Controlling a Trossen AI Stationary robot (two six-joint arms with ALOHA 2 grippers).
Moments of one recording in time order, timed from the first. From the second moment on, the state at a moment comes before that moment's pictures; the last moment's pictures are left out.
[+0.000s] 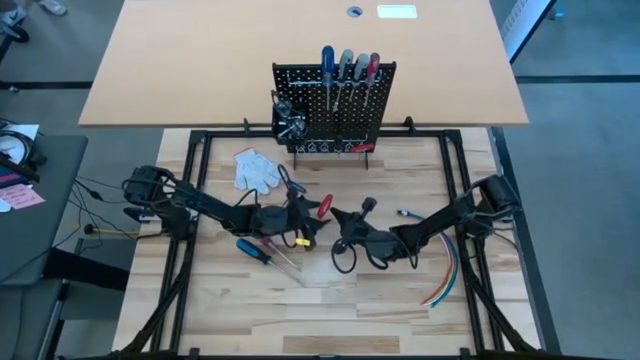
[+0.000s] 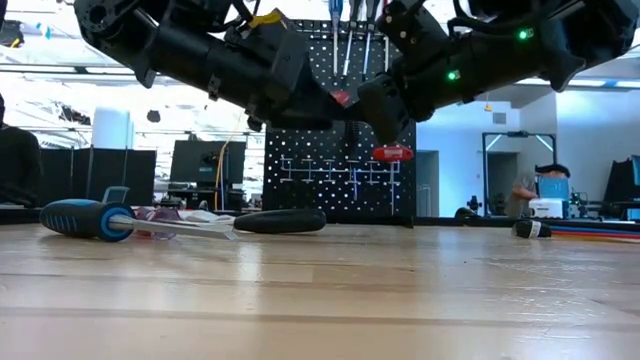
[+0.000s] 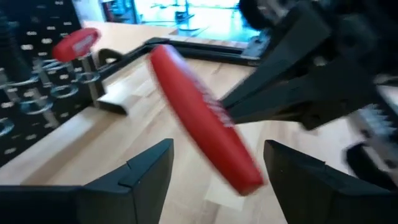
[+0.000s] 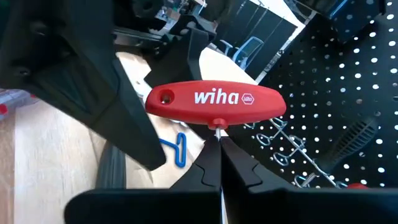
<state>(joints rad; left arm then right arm) -0.12 1.67 0.72 0.73 -0.47 -0.11 0.30 1.82 0.75 0.87 1.02 -0.35</state>
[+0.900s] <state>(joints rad) -0.15 1.50 0.72 0.42 -0.48 -0.01 0.31 1.79 0.75 0.75 0.87 -0.42</state>
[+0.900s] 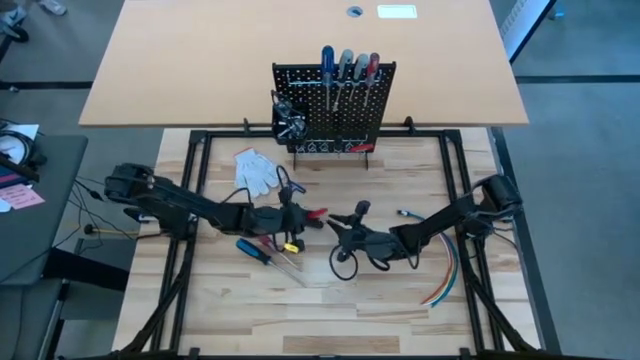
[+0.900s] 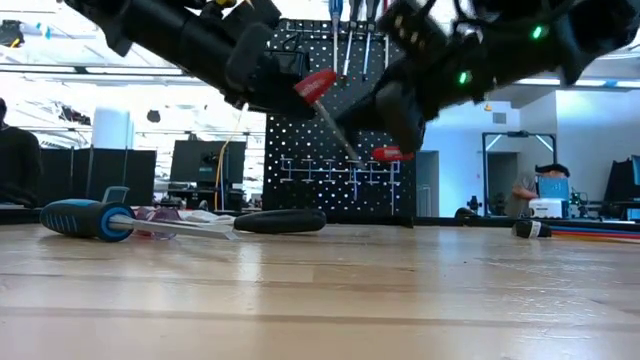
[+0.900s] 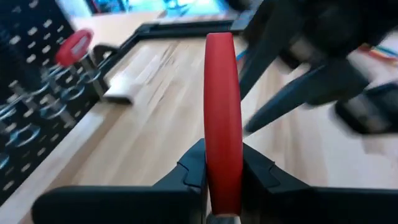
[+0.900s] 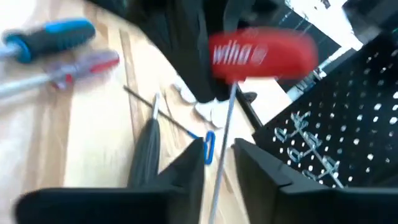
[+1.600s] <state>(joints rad) -0.12 1.42 0.72 0.06 -0.28 -0.05 0.02 1.71 0.91 0.45 0.00 -0.04</state>
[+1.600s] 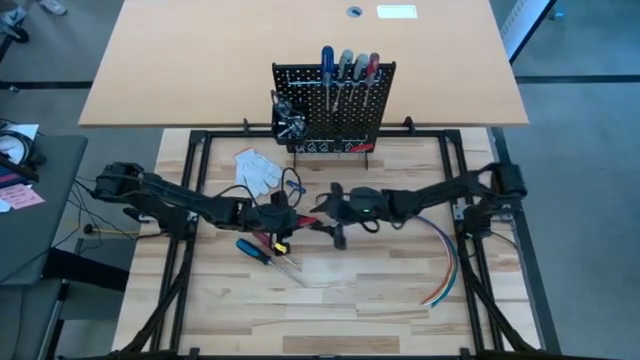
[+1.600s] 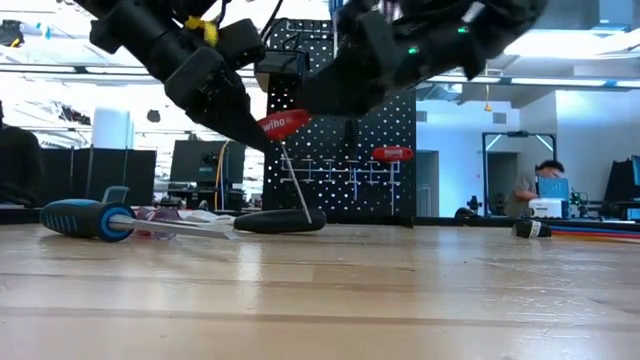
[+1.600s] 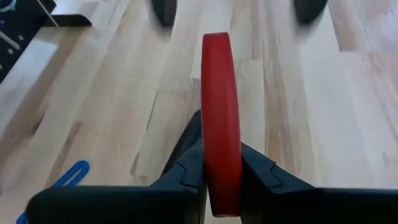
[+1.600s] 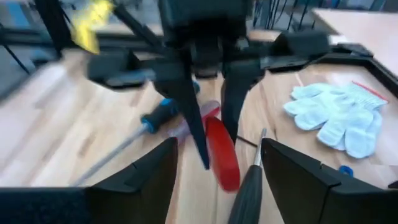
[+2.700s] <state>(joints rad) -0.12 1.34 0.72 -0.25 -0.52 -0.29 0.04 1.61 0.93 0.31 0.45 -0.15</state>
